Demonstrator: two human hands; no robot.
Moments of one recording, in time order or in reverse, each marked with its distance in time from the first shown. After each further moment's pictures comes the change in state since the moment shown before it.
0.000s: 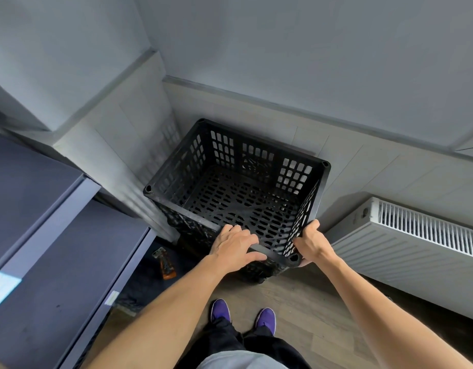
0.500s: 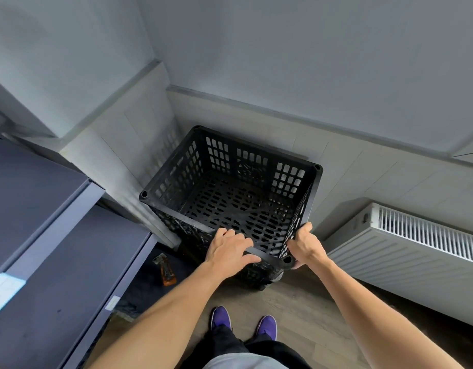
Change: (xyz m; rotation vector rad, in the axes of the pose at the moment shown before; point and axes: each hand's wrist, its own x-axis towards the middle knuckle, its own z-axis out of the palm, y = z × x) left_hand -0.008 -0.004 -0.001 0.099 0.070 -0.065; right_hand -0.045 -0.027 -0.068 0.066 -0.308 -0.146
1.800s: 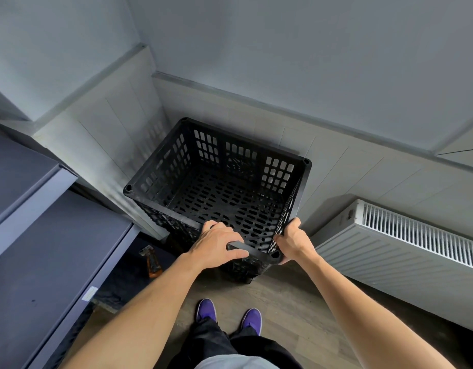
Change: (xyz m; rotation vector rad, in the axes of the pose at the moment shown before) left_hand 0.008 0.002 0.012 -0.336 0.016 0.045; right_hand -0.006 0.016 -0.006 0.570 -0.009 0.115
